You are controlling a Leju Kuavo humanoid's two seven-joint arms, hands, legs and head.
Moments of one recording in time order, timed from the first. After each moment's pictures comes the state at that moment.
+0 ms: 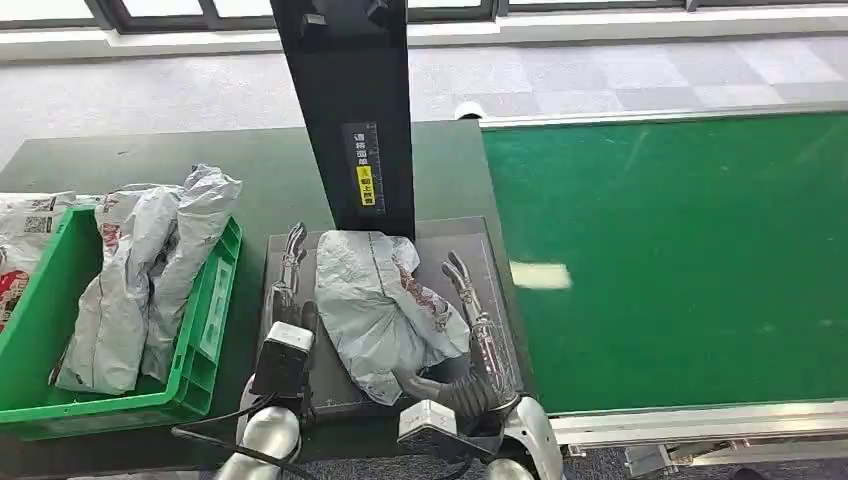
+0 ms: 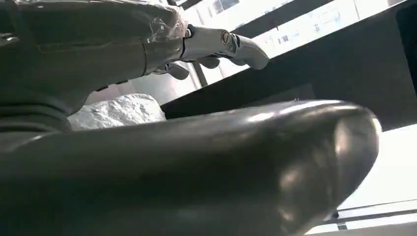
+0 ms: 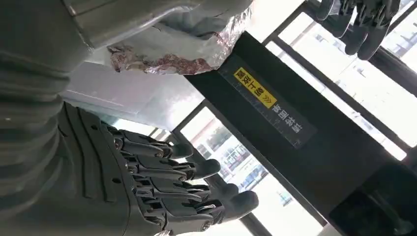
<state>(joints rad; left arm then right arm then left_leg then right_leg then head) -0.18 -0.23 -0.37 -1.21 -0.37 0.55 -0.56 0.05 0.15 0.39 -1.50 0.78 -0.43 -0.42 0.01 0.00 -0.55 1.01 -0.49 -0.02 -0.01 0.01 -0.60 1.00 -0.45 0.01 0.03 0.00</state>
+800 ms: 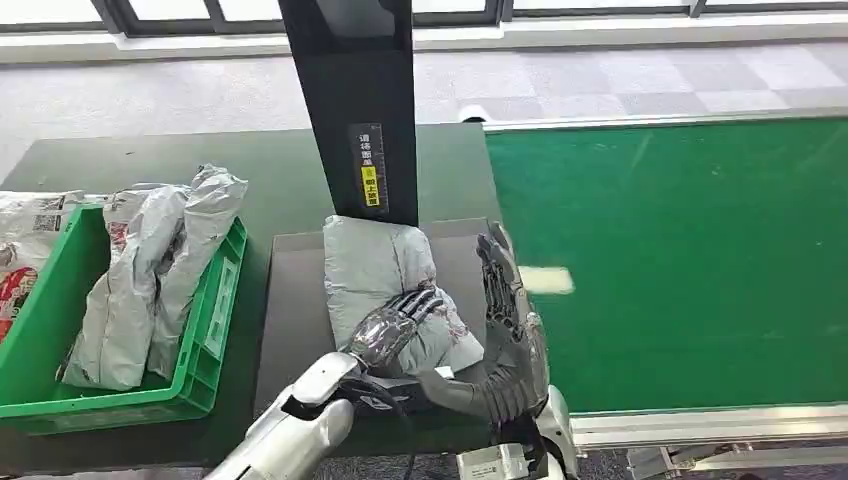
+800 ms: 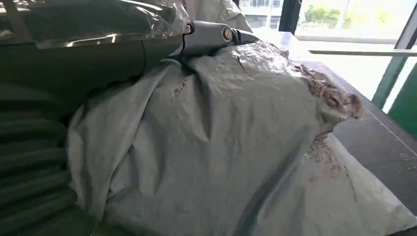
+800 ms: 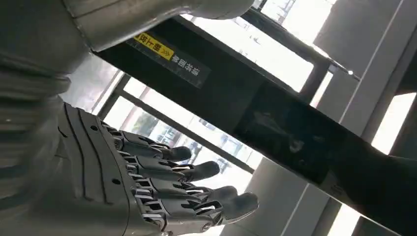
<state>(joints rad) -0.48 -0.28 -0.57 -0.55 -1.14 0.28 -0.26 0.02 0.14 0.39 -1.66 0.52 -0.44 -0.70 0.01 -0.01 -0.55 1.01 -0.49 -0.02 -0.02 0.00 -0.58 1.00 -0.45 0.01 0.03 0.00</state>
